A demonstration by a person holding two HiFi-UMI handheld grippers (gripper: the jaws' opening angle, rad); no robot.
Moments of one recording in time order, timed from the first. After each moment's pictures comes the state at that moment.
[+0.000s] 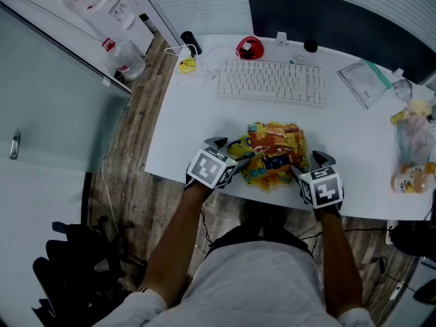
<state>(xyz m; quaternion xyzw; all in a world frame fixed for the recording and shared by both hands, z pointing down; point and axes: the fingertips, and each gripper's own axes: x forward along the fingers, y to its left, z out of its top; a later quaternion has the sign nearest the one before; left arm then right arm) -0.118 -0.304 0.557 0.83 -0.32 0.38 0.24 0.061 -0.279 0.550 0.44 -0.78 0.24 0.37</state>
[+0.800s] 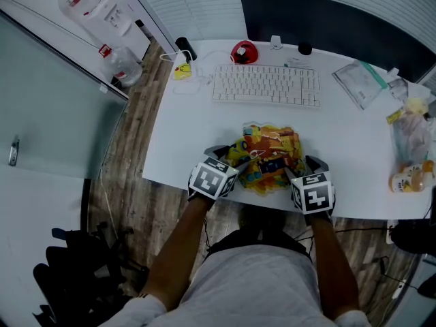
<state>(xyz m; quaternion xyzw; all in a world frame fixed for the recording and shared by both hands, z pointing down) -0.106 -0.301 0.553 0.83 -0.35 0.36 0.23 0.057 -0.279 0.551 0.47 -0.77 0.25 0.34</state>
